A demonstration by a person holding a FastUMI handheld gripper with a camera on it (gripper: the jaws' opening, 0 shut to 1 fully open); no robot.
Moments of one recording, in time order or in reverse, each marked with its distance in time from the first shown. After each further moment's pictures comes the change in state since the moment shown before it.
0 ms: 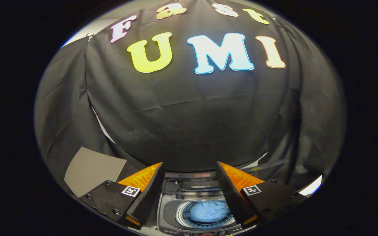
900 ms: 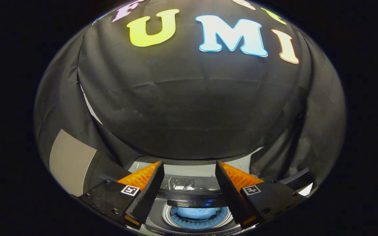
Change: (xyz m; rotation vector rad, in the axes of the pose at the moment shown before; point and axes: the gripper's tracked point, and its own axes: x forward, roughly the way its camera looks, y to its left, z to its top) arm 0.069 -0.009 -0.041 -0.086 0.145 -0.053
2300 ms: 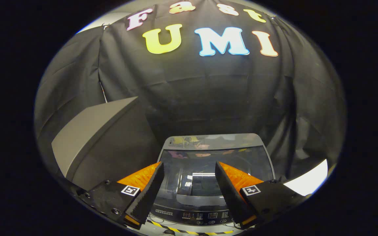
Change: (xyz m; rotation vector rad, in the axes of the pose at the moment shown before) arm -0.124 0.037 -0.173 0.054 -0.168 0.048
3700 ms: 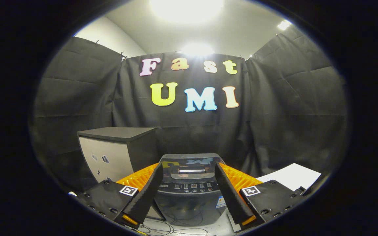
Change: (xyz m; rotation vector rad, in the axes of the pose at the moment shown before) arm -0.293 0.005 -0.130 -0.063 -0.533 -0.185
